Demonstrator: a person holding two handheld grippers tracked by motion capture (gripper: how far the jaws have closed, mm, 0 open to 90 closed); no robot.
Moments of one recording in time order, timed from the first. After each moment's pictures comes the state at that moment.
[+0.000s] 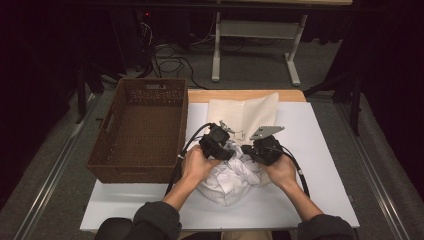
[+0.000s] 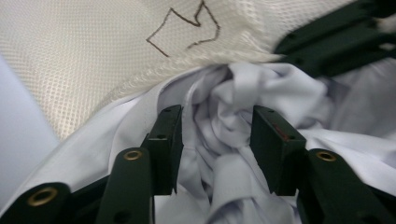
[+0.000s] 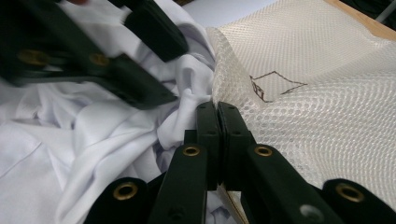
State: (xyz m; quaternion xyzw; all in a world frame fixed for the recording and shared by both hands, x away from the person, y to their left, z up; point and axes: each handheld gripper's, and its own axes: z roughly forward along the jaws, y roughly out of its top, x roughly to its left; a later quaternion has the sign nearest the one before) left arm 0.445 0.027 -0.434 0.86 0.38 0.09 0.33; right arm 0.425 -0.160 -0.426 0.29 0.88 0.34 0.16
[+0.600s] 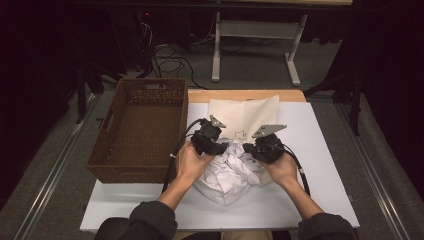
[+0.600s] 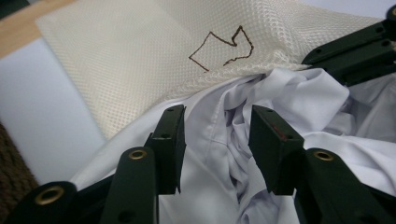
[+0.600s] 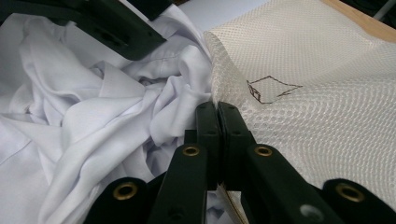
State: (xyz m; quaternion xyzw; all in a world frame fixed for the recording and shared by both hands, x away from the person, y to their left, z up) left arm 0.434 0.048 -0.414 0.85 0.39 0.16 0.33; right arm 0.430 -0.166 -0.426 0.30 0.87 0.35 0.15
